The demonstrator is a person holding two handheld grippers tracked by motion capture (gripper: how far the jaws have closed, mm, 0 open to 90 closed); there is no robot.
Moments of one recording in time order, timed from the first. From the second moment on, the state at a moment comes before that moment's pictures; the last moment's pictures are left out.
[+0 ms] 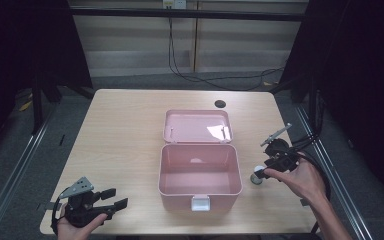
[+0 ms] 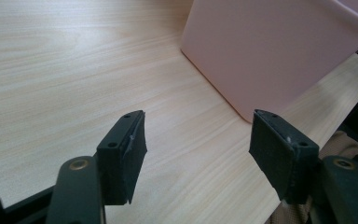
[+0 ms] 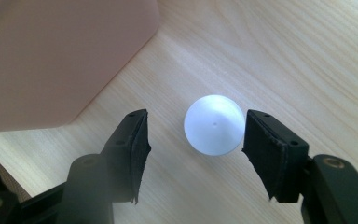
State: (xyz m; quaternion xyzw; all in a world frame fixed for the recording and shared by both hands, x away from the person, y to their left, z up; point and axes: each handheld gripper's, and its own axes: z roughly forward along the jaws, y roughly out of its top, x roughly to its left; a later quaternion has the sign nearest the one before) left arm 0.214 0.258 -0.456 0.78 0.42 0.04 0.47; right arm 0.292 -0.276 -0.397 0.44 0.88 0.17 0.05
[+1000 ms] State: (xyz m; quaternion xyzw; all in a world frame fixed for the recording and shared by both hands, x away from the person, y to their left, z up) left arm 0.214 0.257 -0.457 0.78 0.42 0.04 0.47; right arm 0.330 -0.256 -0.423 0.43 0.90 0.02 -0.01
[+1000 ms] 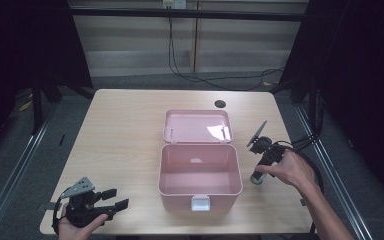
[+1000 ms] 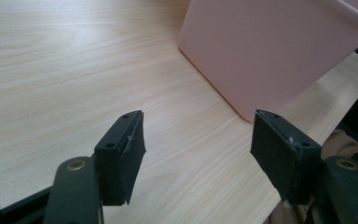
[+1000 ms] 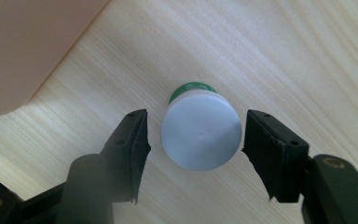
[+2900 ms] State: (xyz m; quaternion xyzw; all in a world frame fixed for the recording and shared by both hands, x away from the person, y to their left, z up) left arm 0.216 0.263 -0.459 0.78 0.41 0.03 0.47; right arm 0.327 -0.261 -0.397 0.40 0.91 0.07 0.00
